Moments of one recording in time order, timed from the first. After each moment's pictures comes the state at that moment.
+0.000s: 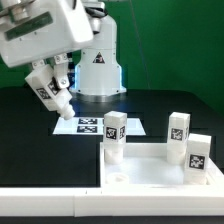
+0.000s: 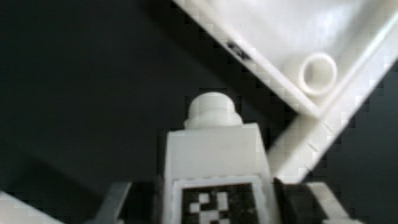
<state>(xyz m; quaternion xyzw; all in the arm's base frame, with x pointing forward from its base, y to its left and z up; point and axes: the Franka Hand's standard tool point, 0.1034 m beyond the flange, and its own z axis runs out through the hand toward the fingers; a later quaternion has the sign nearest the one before) 0.563 -0.094 0.142 -0.90 0.42 -0.01 0.13</state>
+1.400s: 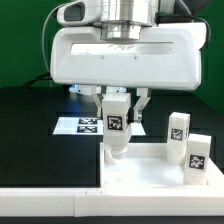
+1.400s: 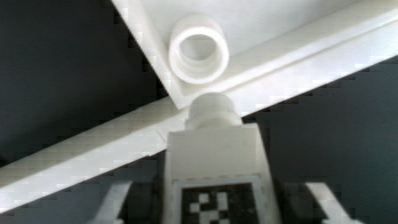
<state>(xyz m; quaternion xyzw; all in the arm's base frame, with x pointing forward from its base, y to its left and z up) 0.639 -0.005 0.118 -0.97 0.22 -0.14 0.00</state>
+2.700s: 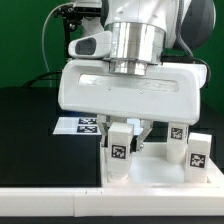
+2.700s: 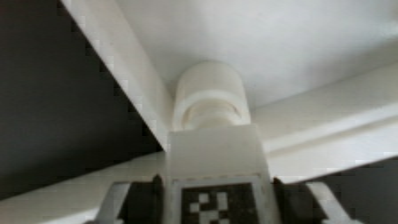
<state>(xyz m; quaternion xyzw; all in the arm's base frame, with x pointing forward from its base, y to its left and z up) 0.622 0.003 0.067 -0.97 0.20 -0.15 -0.03</state>
